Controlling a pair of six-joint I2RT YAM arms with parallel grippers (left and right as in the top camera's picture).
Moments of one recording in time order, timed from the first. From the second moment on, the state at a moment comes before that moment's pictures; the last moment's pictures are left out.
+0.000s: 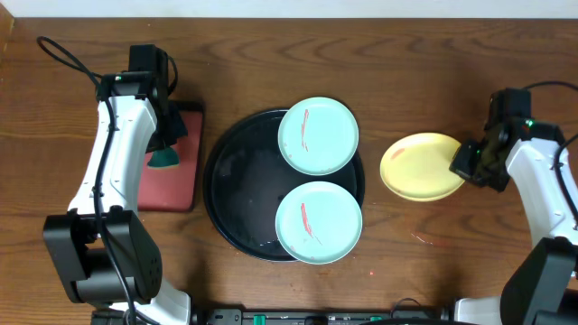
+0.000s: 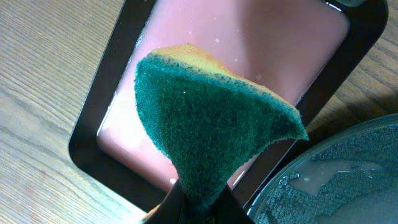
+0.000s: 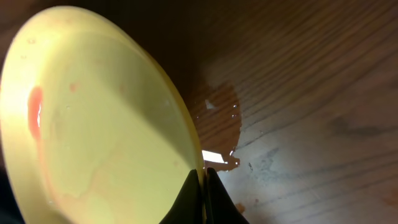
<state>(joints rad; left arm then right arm) 0.06 1.75 1.48 -1.13 -0.24 -0.39 -0.16 1.60 1.11 -0.95 0.02 0.39</state>
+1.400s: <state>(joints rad) 0.06 1.75 1.48 -1.11 -0.24 -0.39 0.38 1.85 1.29 -1.05 -0.36 0.09</state>
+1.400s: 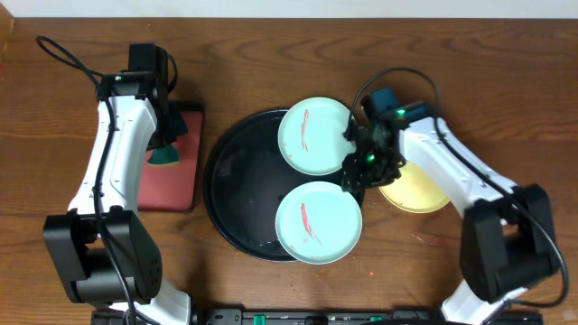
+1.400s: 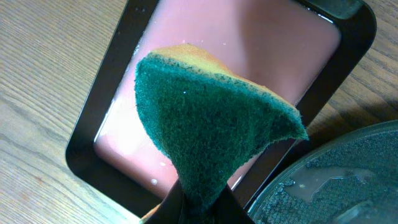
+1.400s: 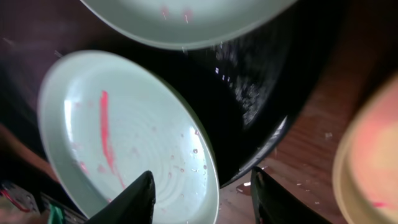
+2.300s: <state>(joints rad) 0.06 1.75 1.48 -1.11 -0.24 -0.39 0.56 1.92 1.26 -0.89 -0.32 0.14</state>
